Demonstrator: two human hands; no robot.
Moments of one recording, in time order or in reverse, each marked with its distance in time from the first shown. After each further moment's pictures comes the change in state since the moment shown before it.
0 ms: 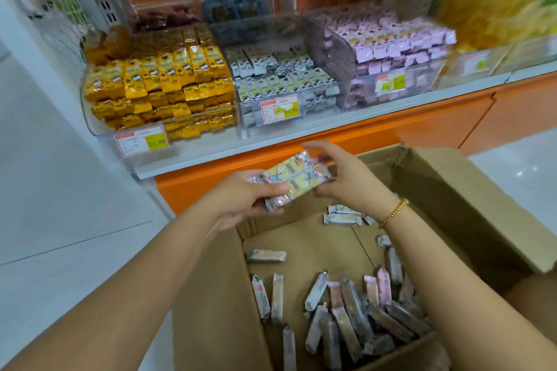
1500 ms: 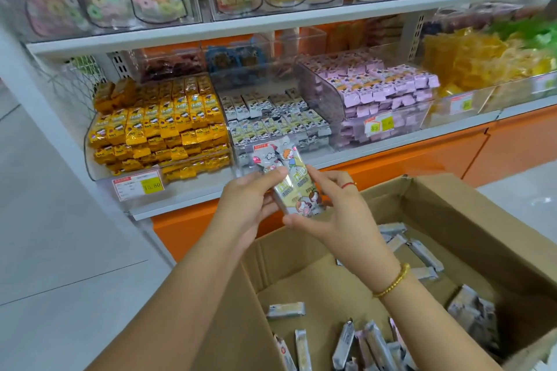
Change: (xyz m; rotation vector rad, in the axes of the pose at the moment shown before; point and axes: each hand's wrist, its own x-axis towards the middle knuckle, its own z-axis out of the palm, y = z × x) left_hand -0.001 0.048 0.045 -0.280 0.235 0.277; right_hand -0.014 -0.024 -0.005 -0.022 0.287 -0.033
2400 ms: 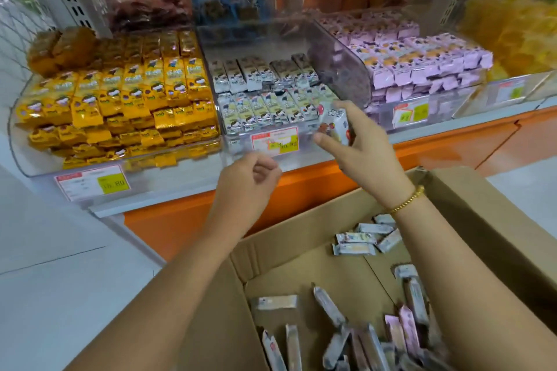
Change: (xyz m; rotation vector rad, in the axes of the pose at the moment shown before) left_hand 0.092 -0.030 -0.024 0.856 0.111 0.466; right_hand 0.126 0.037 -0.010 -0.016 0.050 -0.127
